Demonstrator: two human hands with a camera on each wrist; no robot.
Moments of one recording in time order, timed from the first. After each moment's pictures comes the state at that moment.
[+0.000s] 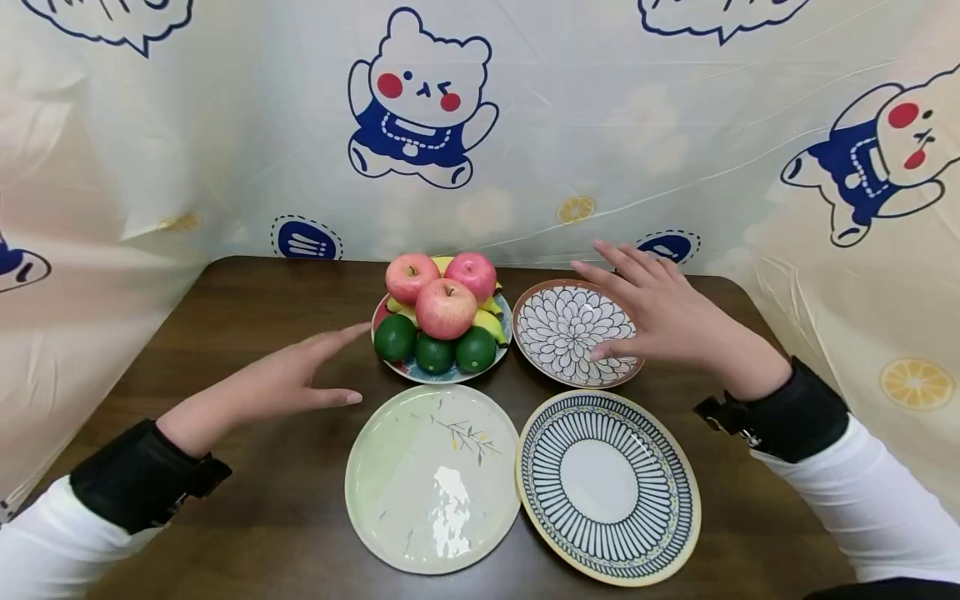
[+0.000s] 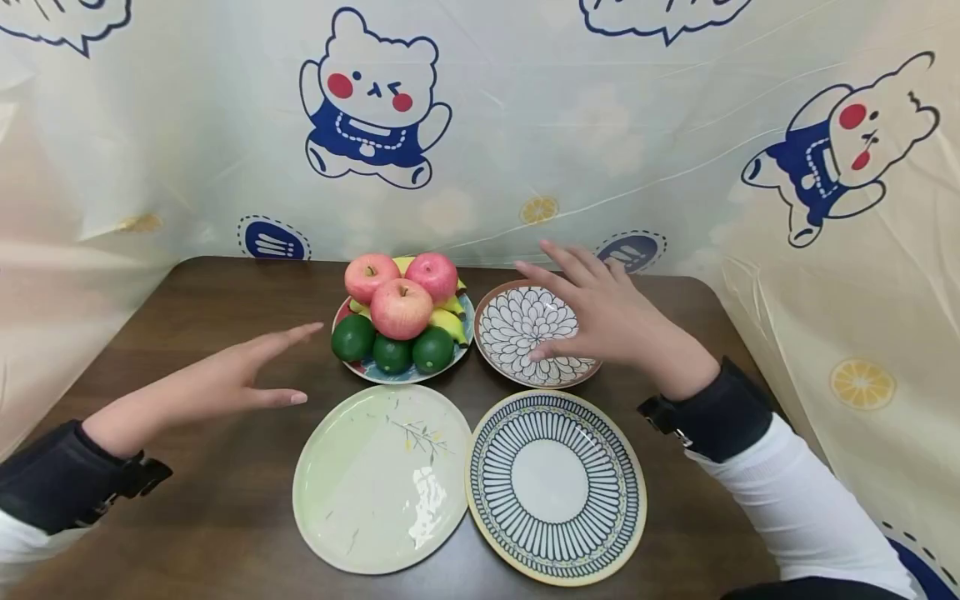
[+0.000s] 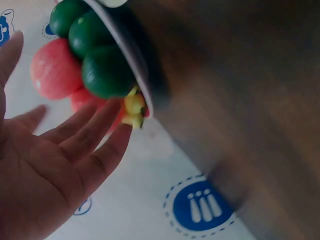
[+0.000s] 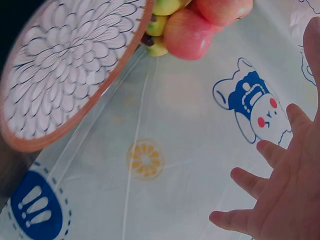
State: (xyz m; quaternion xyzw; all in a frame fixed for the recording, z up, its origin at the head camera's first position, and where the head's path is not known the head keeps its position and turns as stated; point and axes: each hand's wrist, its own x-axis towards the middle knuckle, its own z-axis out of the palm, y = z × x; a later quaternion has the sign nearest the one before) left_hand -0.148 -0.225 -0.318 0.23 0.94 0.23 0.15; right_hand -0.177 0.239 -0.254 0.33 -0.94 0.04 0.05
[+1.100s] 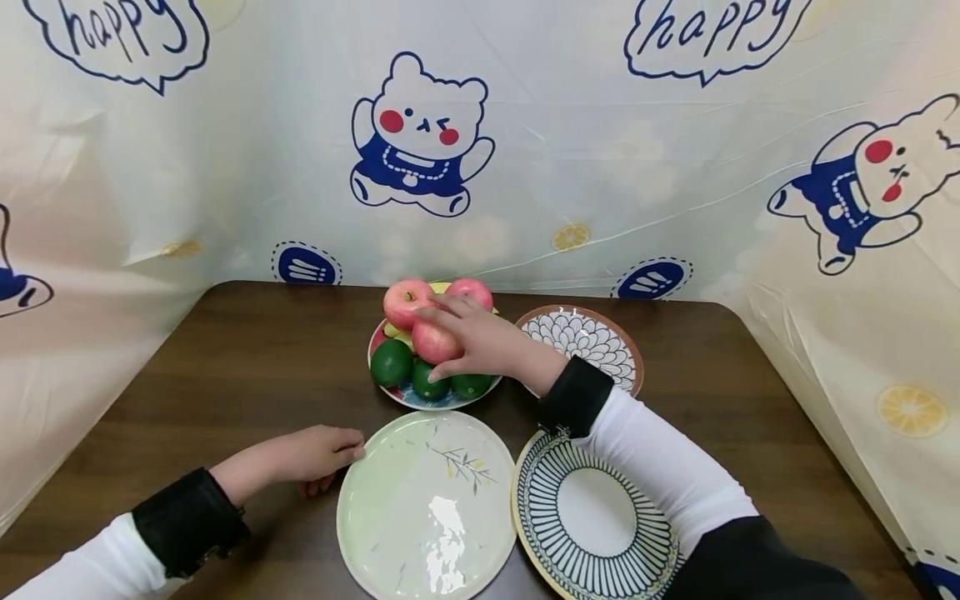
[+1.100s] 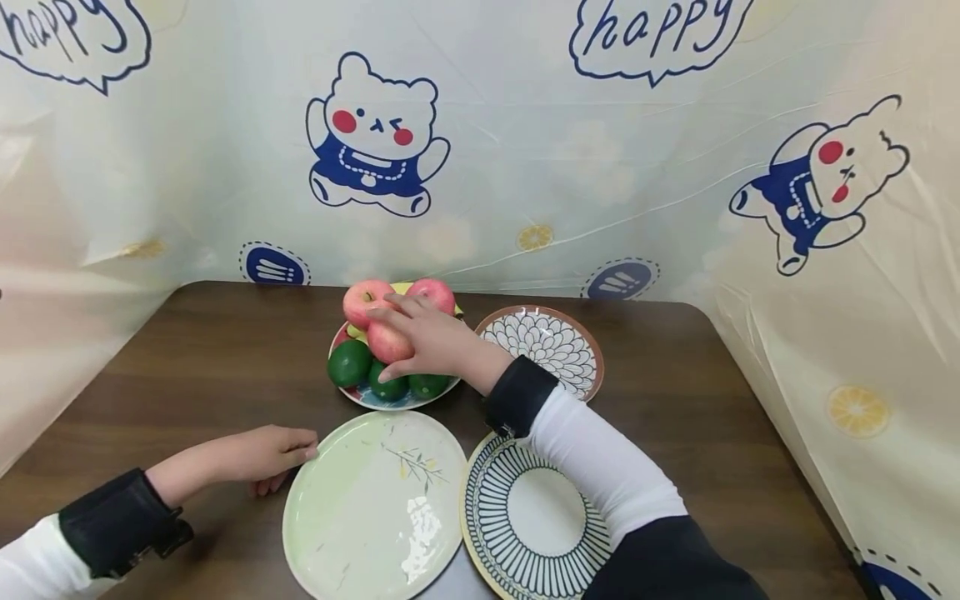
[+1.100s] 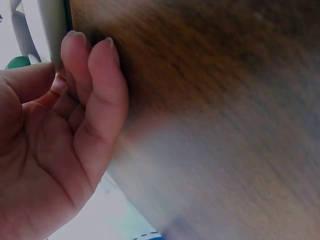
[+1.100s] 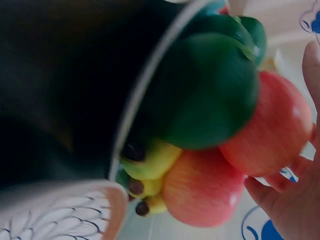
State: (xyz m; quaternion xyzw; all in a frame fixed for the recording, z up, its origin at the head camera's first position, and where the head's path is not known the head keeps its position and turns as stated) left_hand -0.126 -0.209 -0.386 0.14 0.88 0.29 0.33; right_hand -0.236 0.075 -0.317 0.43 -0.89 0.14 -0.03
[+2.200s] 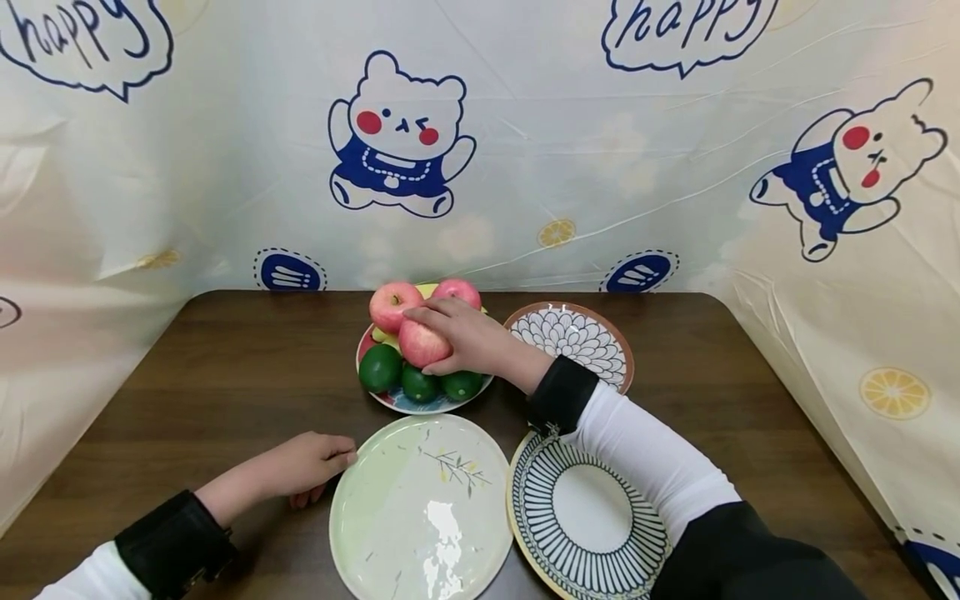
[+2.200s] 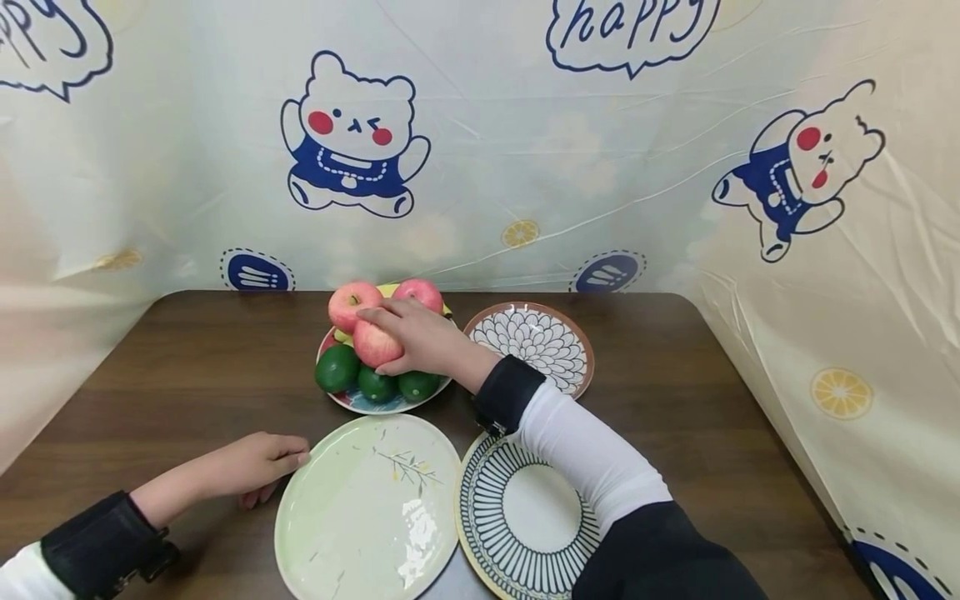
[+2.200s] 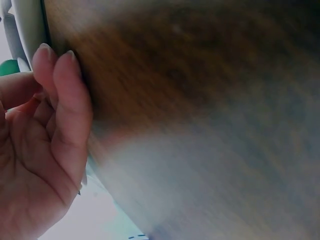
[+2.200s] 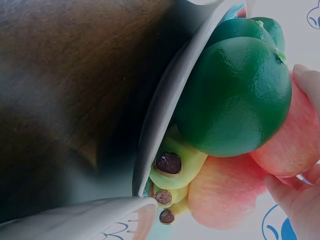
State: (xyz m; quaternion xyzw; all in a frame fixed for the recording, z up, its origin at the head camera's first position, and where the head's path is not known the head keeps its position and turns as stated) left_hand -0.128 -0.211 -0.391 0.18 0.88 0.31 0.30; right_hand -0.246 0.075 -0.330 0.44 -0.88 0.16 0.02
